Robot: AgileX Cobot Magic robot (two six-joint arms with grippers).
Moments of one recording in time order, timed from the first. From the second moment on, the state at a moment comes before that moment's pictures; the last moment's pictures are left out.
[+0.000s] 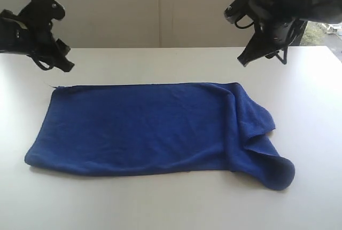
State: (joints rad) left arm -0.20 1.76 -1.21 -0.13 0.08 0.70; right arm 0.21 1.91 -1.55 -0.74 0.86 0.21
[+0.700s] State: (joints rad) left arm -0.47 2.17 -1.59 -0.57 0.98 1.02; right arm -0.18 1.89 -1.52 0.35 1.08 -0.49
